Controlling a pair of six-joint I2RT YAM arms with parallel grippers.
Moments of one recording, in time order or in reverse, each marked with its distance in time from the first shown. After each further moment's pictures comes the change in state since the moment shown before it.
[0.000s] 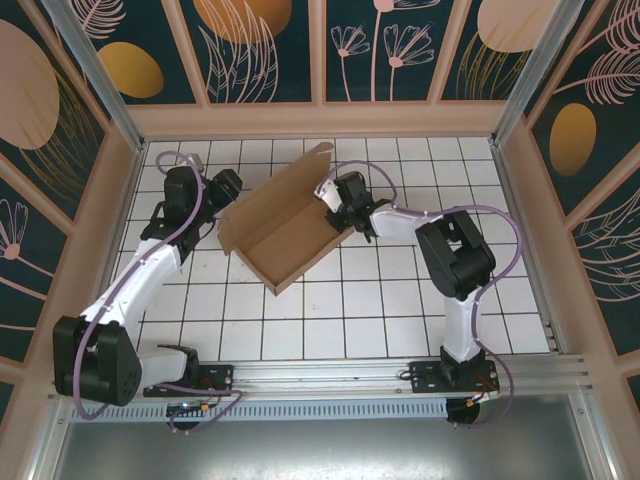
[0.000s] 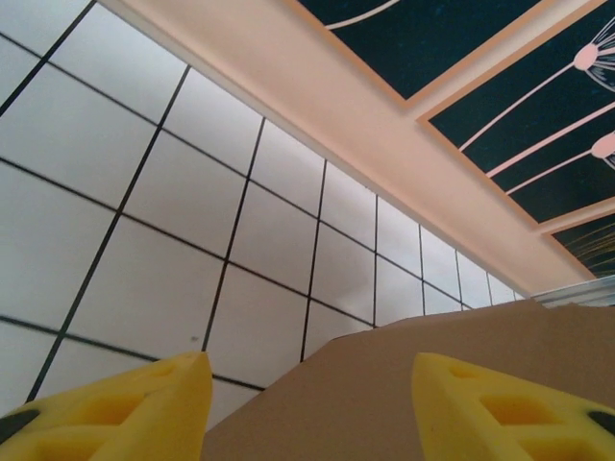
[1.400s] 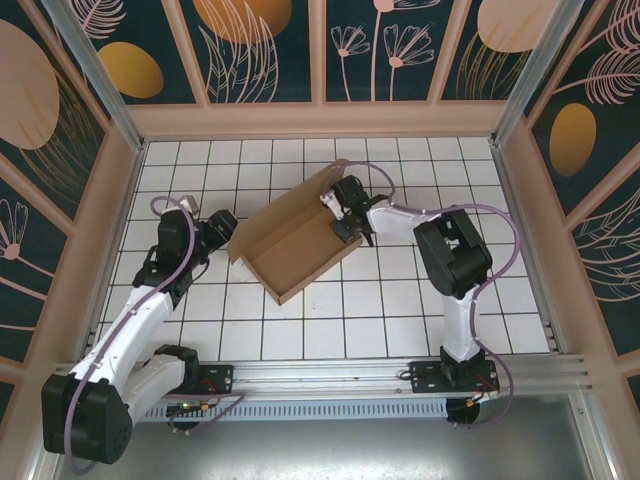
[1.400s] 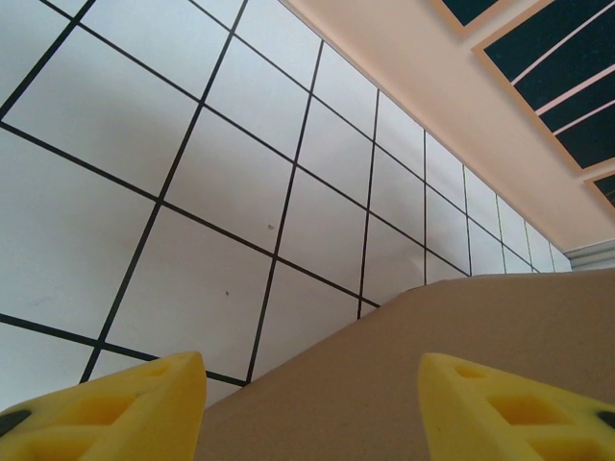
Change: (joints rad) left arm 0.000 -0.276 -0.283 -0.049 0.009 -0.006; right arm 0.017 0.040 0.080 -0.287 0.082 0.158
